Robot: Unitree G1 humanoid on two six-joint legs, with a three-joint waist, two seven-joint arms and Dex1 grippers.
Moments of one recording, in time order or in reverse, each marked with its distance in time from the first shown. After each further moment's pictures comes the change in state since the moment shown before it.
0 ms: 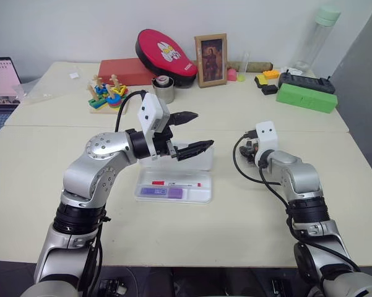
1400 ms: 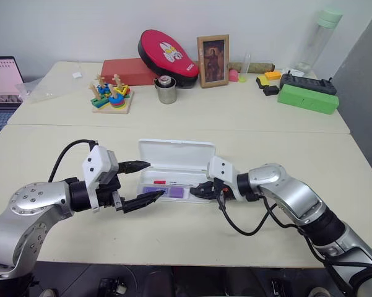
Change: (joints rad) left arm 0.586 0.310 0.334 -0.322 -0.124 0.104 -0.088; right arm 0.058 -0.272 0.528 -0.348 0.132 -0.200 0.749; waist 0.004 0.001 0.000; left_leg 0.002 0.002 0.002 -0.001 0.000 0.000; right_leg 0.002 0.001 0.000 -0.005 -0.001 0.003
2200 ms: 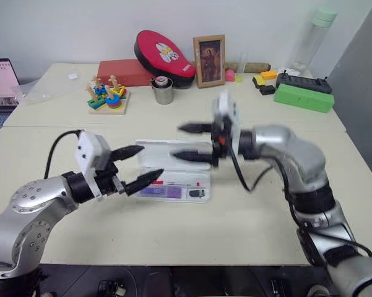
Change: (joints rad) left arm -0.070 -0.120 0.128 -0.011 -0.140 0.067 0.254; right arm -0.360 0.238 -0.335 0.202 0.197 0.057 -0.097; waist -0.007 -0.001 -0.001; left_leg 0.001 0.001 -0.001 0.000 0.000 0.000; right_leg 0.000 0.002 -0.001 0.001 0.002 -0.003
